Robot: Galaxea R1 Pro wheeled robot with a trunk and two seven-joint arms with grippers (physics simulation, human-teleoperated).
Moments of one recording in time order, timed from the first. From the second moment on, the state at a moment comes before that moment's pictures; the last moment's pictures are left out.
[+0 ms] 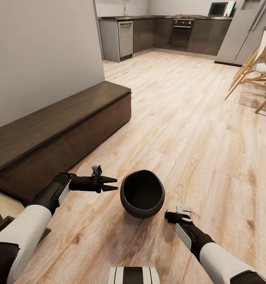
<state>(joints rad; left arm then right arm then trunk) -0.93 0.16 -0.16 -0.69 0.16 1.04 -1.57 -0.71 -0.01 0.29 -0.38 -0.43 0.12 -0.25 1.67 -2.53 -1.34</state>
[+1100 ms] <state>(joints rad) -0.93 0.16 -0.16 -0.70 0.16 1.04 -1.57 -0.71 -0.01 0.29 -0.38 -0.43 0.08 -0.25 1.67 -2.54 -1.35</state>
